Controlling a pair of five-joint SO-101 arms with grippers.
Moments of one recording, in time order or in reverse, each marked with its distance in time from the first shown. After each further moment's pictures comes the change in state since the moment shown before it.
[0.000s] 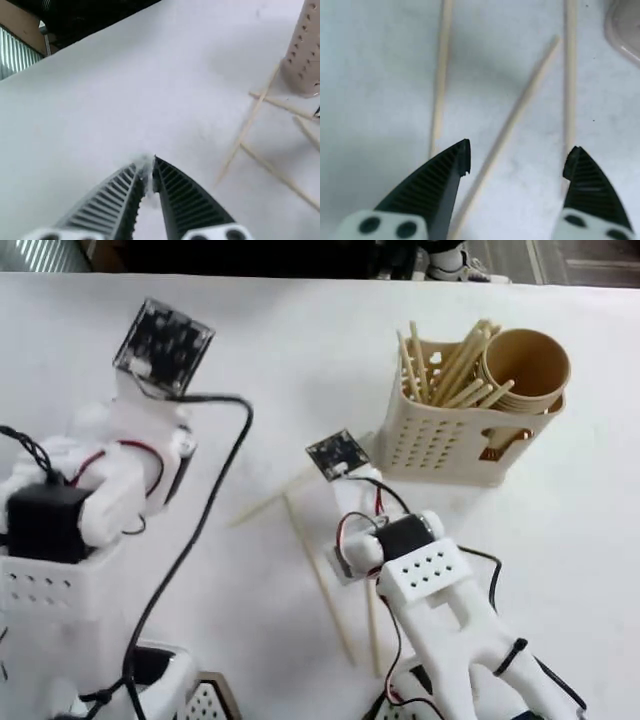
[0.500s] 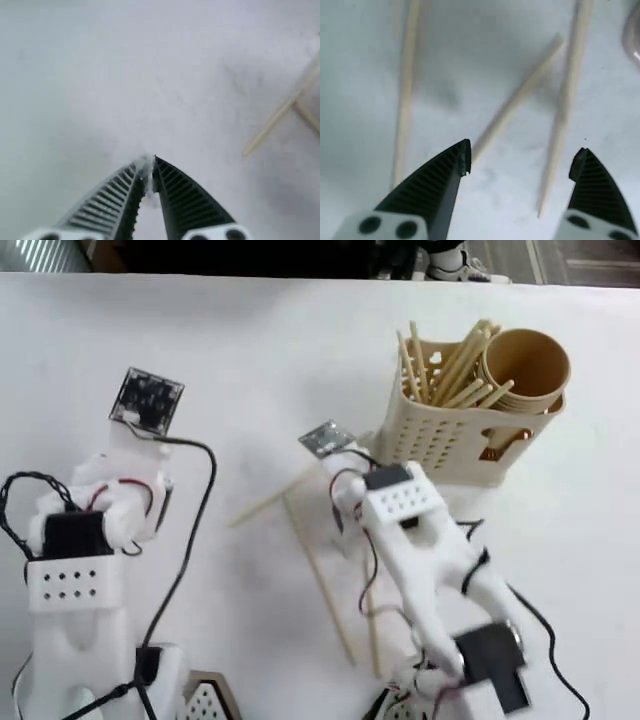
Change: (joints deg) left arm -10.9 -9.2 36.7 -19.1 -2.3; right arm 6.8 30.5 -16.3 0.6 12.1
